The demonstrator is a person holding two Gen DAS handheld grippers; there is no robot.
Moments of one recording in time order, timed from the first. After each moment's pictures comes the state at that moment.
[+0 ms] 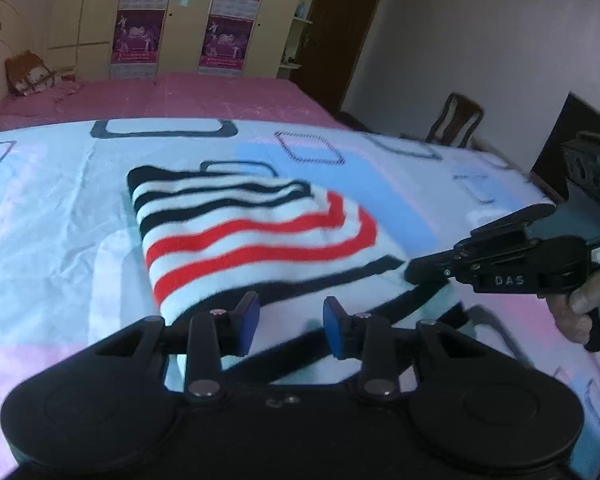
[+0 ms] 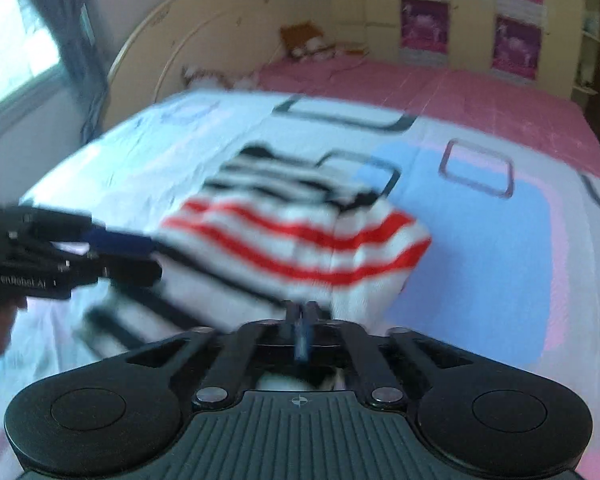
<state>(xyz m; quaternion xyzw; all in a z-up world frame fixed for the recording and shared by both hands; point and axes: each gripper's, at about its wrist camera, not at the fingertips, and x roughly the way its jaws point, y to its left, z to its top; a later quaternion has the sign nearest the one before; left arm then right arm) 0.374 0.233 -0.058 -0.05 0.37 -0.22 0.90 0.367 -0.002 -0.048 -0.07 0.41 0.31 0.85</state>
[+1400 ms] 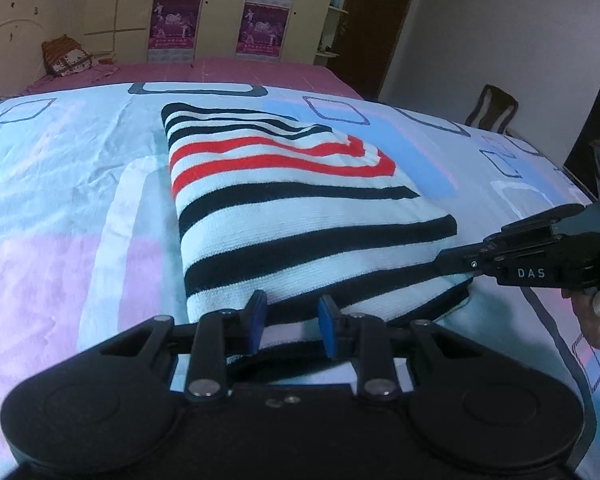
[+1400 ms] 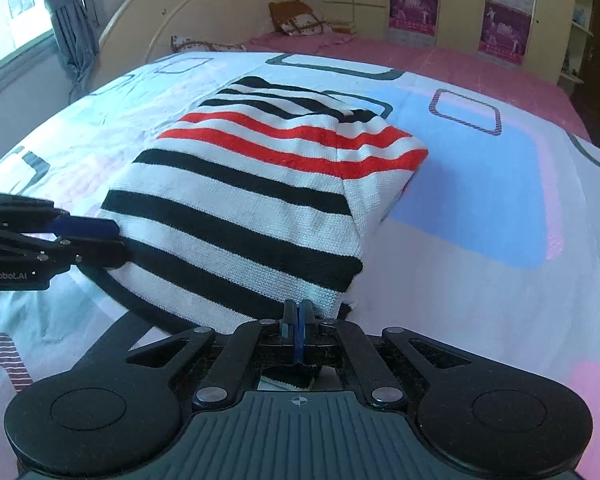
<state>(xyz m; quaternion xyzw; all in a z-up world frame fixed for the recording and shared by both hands) 0.314 0.227 -0.087 -0.04 0.38 -0.16 0.91 0.316 -0.017 -0.080 -0.05 0.42 0.29 0.86</state>
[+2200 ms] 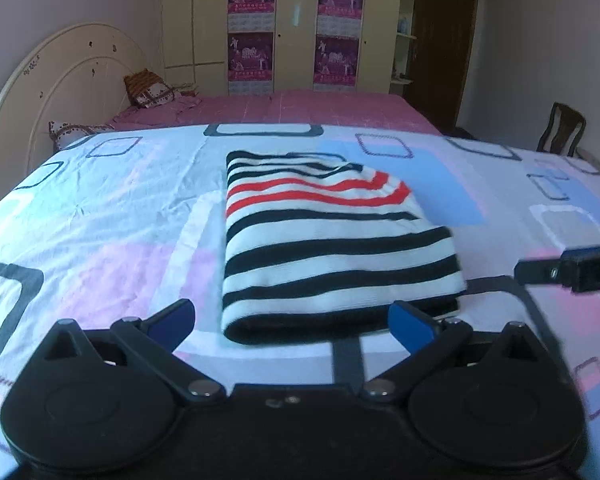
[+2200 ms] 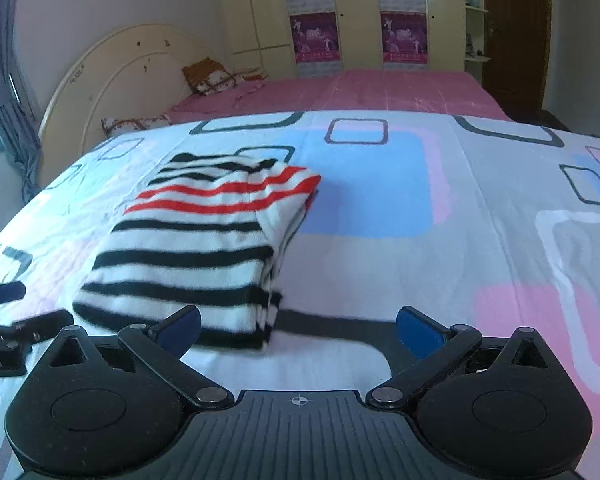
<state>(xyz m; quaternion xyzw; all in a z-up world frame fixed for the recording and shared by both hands) 0.244 0.179 -0.029 -0.01 0.35 -0.02 0.94 0.246 -0.079 -0.022 0.04 0.39 0.18 0.90</state>
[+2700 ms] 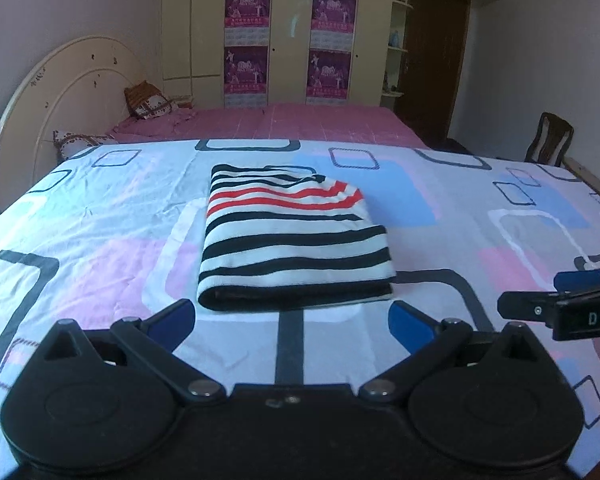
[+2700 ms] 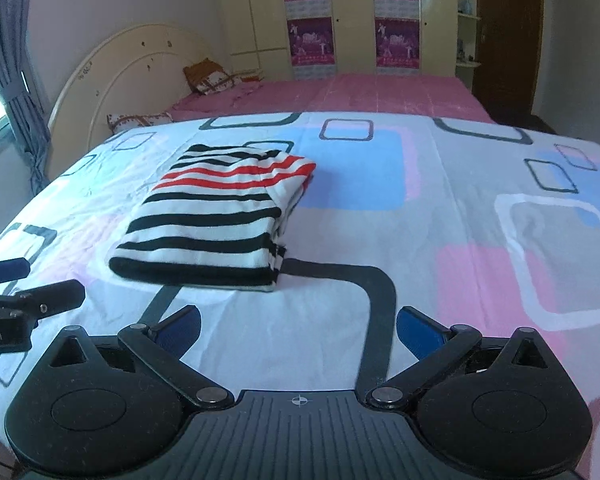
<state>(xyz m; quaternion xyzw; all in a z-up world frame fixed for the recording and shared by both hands) 0.171 0.142 0.011 -0.01 0.33 -0.02 0.94 0.150 -0.100 0.013 0.03 0.38 0.17 0.91</state>
